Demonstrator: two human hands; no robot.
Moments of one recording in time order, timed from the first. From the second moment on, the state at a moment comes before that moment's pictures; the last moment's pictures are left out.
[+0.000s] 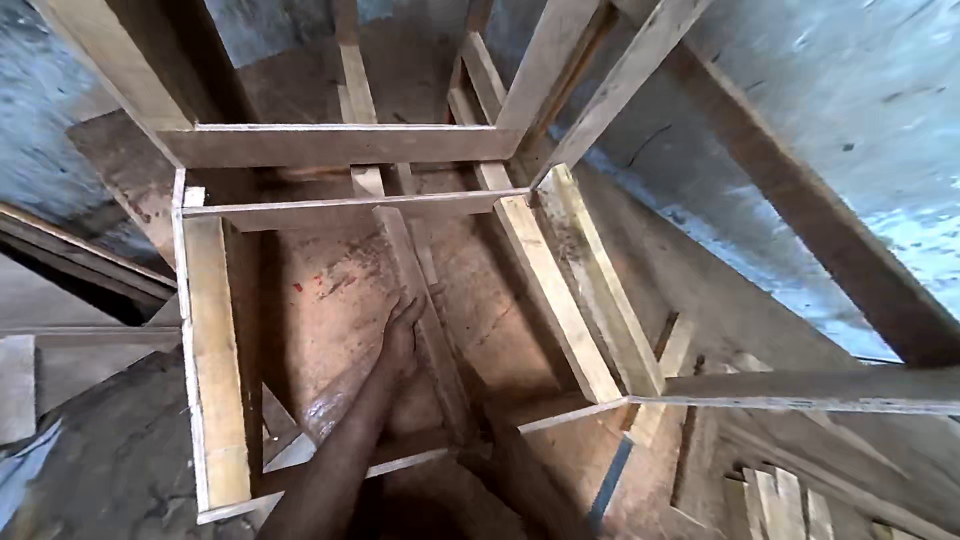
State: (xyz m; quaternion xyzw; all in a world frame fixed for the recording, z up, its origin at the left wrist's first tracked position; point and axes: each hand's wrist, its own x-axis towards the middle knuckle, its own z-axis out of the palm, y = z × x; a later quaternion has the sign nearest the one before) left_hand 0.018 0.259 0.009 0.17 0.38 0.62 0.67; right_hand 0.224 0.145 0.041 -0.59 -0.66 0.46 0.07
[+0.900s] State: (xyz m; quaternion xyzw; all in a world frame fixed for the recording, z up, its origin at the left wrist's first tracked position) left_hand 0.023 0.271 0.005 0.22 0.44 0.59 0.64; right_hand 0.214 0.167 0.063 -0.55 -0.67 0.49 -0.06
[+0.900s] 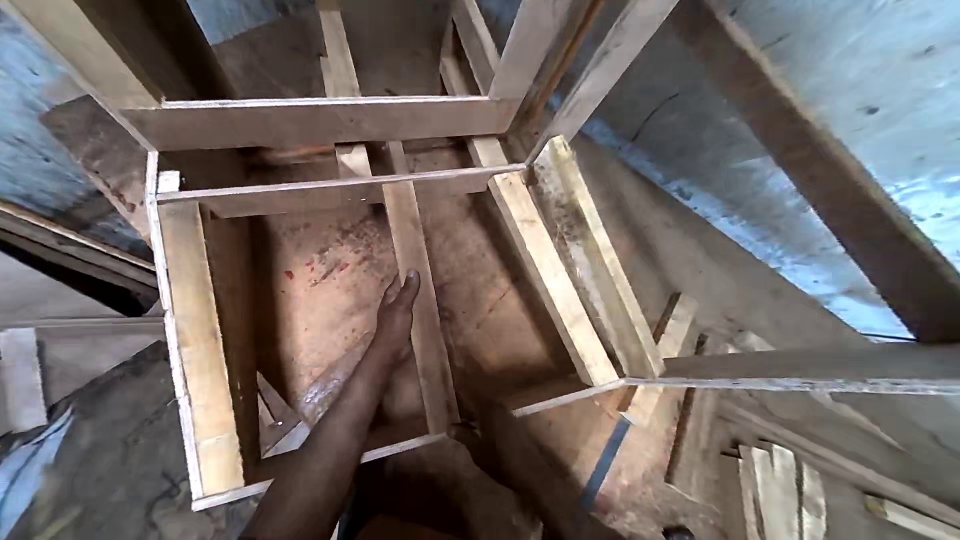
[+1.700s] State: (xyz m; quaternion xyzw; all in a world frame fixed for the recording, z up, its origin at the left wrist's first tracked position) left_hand 0.015 0.245 0.003 0.25 0.50 0.53 0.64; right_hand 0.193 0.156 0.065 -0.60 -0.65 0.46 0.00
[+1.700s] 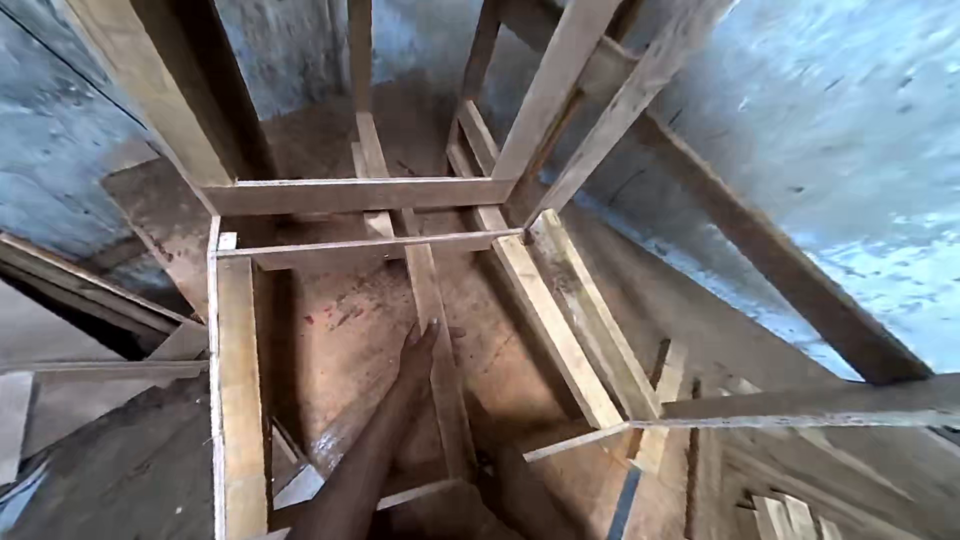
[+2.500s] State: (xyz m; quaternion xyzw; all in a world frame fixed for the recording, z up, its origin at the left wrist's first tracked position) left_hand 0.028 0.268 0.010 0.23 0.46 0.57 0.64; right_hand 0.206 0.119 0.036 -0.61 -0.69 0.36 0.12
